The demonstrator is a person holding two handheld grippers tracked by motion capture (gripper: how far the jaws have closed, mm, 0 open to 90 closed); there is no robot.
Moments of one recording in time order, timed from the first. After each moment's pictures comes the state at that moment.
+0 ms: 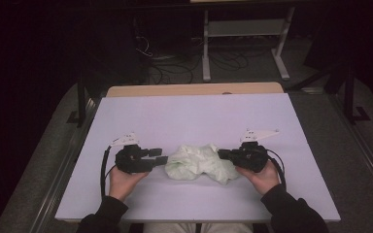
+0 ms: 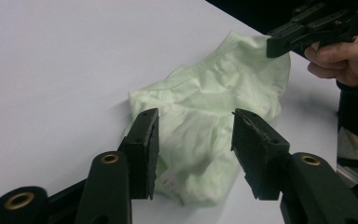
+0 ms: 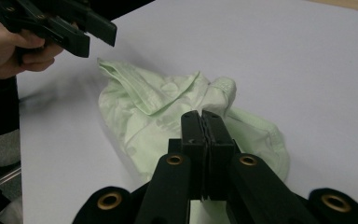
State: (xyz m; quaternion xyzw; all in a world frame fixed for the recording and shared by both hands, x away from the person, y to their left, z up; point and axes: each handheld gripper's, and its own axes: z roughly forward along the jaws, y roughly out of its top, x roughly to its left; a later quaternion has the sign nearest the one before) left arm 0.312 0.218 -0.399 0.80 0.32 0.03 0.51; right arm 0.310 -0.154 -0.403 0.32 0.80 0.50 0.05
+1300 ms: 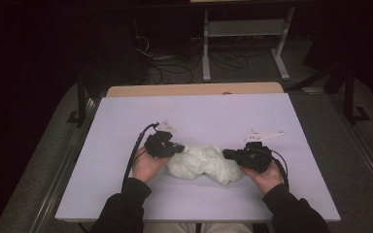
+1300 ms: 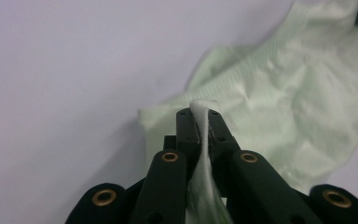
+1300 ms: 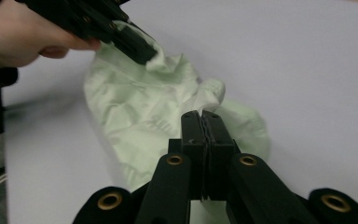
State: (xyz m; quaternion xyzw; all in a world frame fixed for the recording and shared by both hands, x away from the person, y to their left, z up) left arm 0.361 0.148 -0.397 0.87 0.31 0.07 0.37; right arm 0.313 -0.166 -0.406 0.34 0.80 0.49 0.07
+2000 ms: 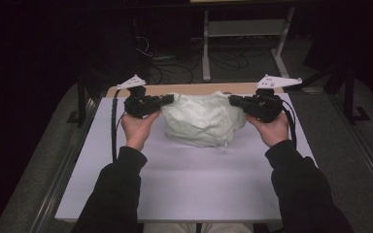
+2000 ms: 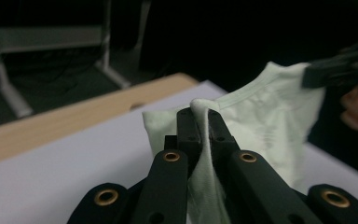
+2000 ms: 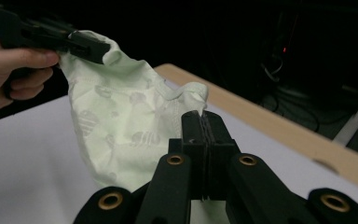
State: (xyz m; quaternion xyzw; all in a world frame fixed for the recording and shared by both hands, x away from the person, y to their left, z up) left arm 0.405 0.194 -0.305 0.72 0.33 0.10 0.60; right arm 0.378 -0.178 -0.293 0.32 0.76 0.54 0.18
